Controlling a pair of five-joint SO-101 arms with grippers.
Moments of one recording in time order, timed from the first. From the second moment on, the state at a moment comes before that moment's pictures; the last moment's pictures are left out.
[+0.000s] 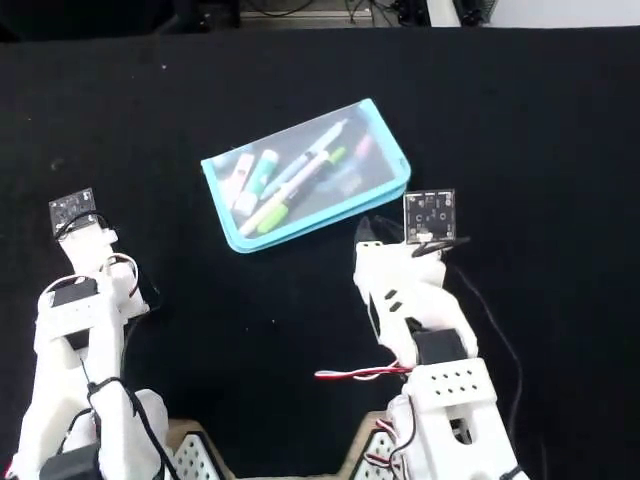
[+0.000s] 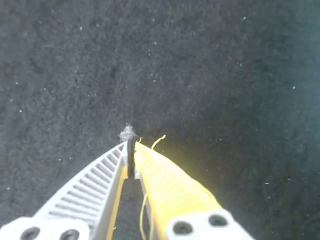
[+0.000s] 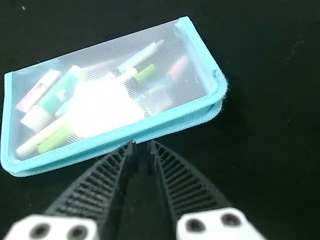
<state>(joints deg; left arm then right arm) -23.6 -34.8 67.6 40.2 1.6 -8.2 -64.0 85.8 17.8 -5.0</state>
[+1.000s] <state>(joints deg) -23.6 -58.2 78.3 41.2 1.6 -7.5 -77.4 89.7 25.1 -5.0</state>
